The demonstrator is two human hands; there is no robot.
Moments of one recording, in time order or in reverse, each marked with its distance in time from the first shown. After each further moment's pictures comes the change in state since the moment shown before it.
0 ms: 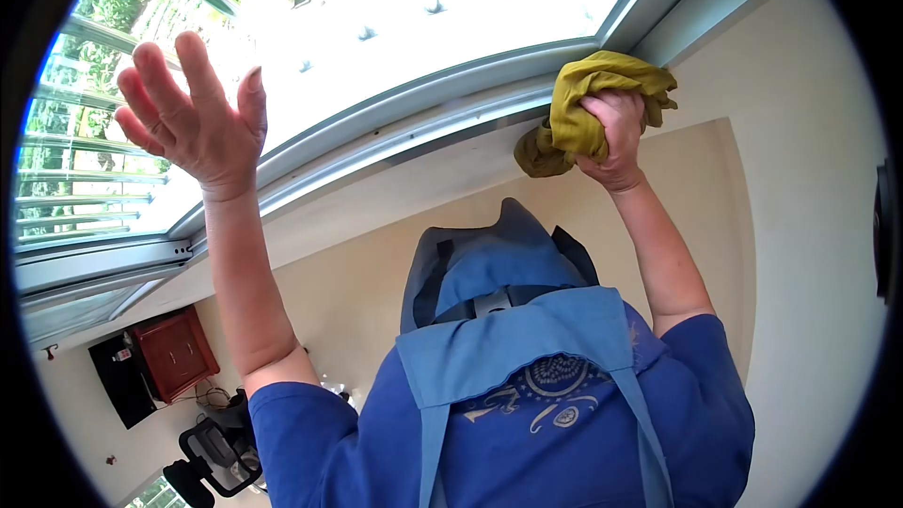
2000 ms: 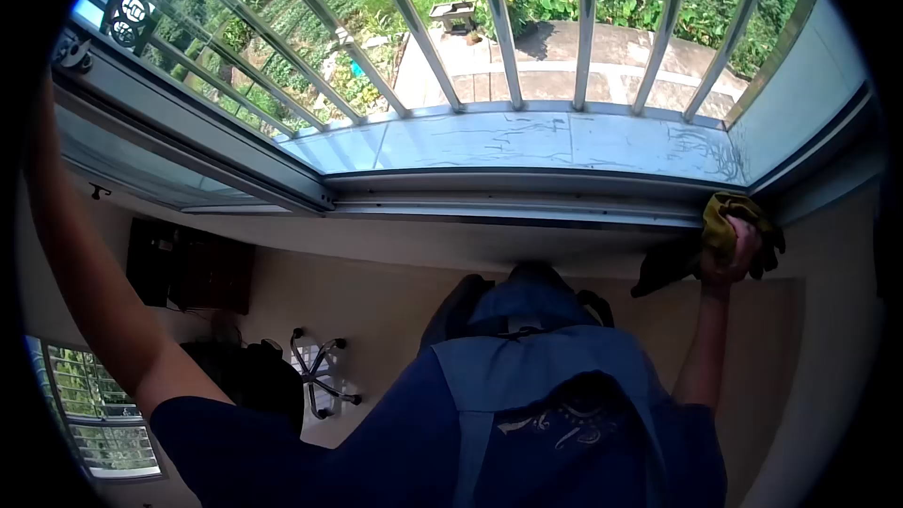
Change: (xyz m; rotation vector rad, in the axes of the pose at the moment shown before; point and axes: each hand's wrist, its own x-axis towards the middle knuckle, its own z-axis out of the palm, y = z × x) left_hand 0.171 -0.282 -0.162 0.388 0.062 0.444; right_hand 0.010 -0.018 0.039 -0.234 0.244 0.107
